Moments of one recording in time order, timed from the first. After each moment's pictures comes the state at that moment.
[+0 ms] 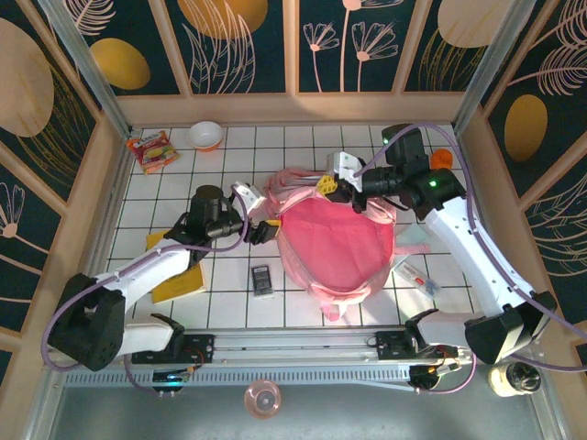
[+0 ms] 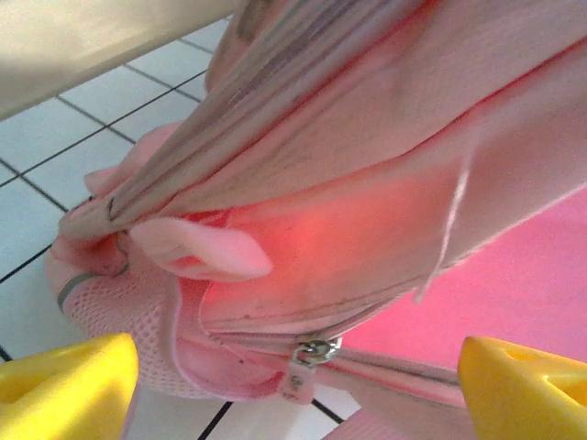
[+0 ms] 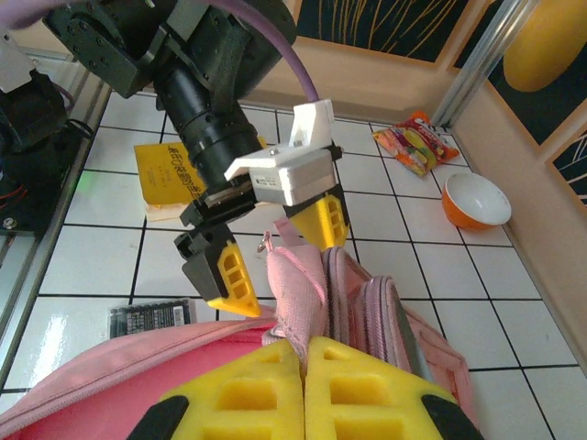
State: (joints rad) left arm -0.47 1.30 0.66 0.18 0.45 0.14; right arm 0.45 1.27 1.38 -0.74 -0.84 -0.80
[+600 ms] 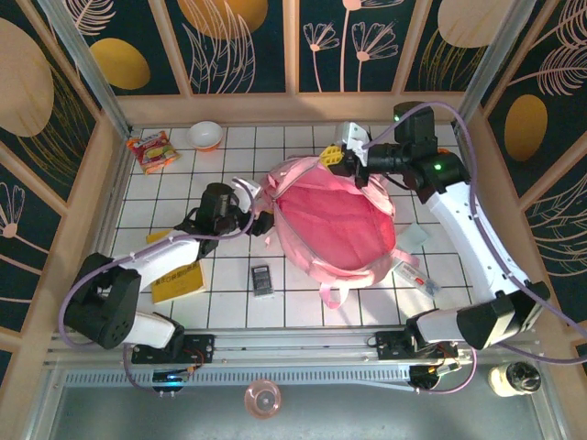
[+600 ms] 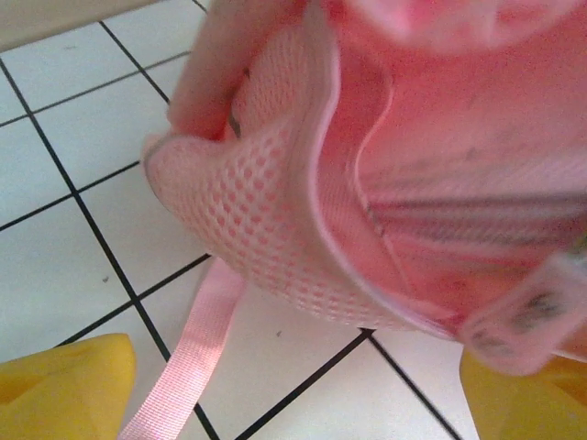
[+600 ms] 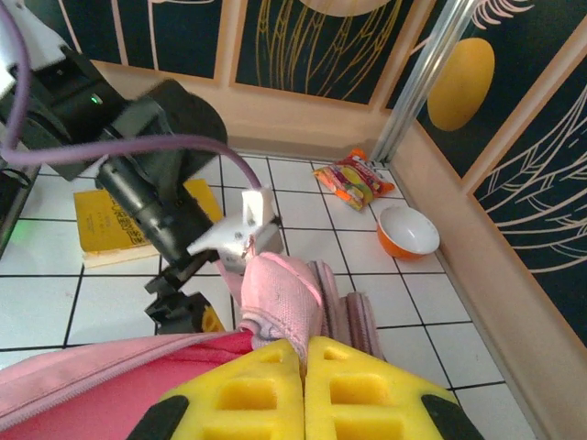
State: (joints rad) left arm -0.48 1.39 0.70 0.17 0.19 0.00; right arm 0.37 1.36 1.51 -0.63 -0.88 -0.72
